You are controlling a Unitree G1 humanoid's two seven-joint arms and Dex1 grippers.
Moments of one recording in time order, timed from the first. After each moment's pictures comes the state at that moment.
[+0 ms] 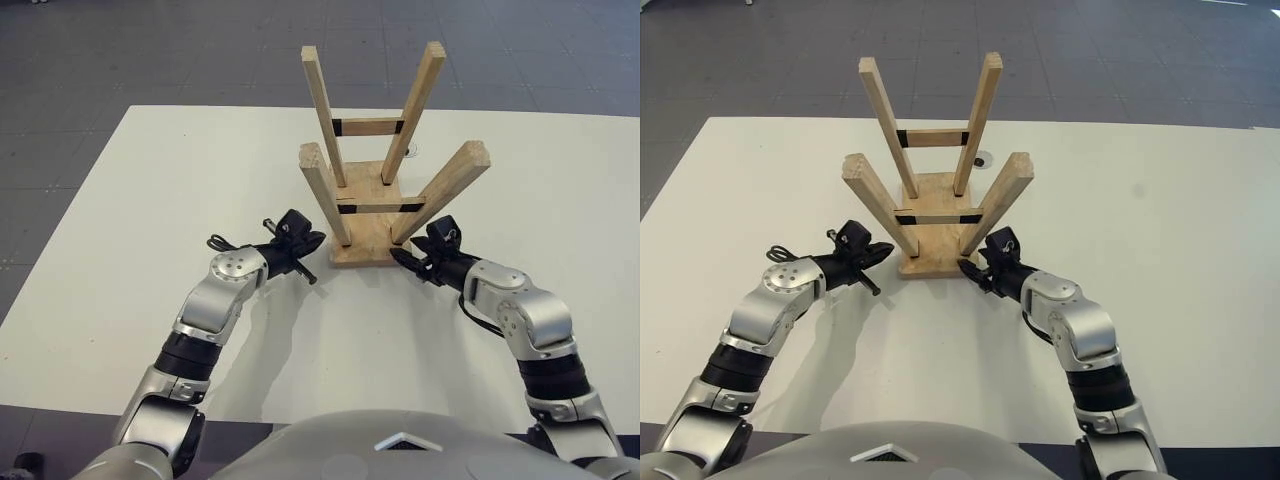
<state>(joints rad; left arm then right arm) -0.17 0.44 -0.22 -0.03 -0.21 0.48 -0.51 -0.13 -0.27 0.12 -0.21 0.36 0.81 0.31</state>
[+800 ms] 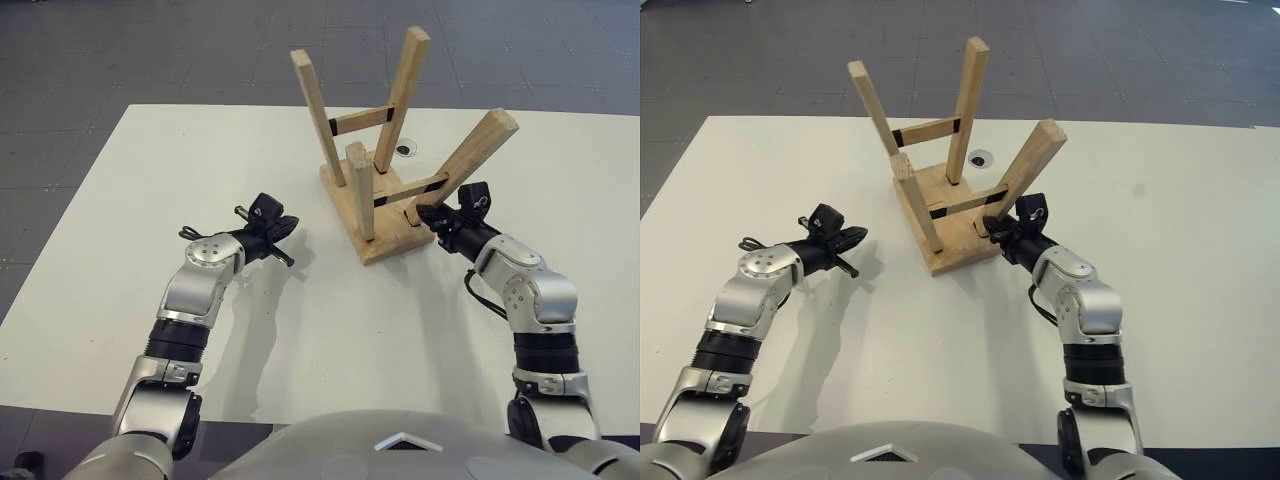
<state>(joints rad) -0.26 0.49 -0.10 0.19 -0.17 0.39 -0.59 -0.23 -0.31 -0.03 0.00 0.39 0.62 0.53</state>
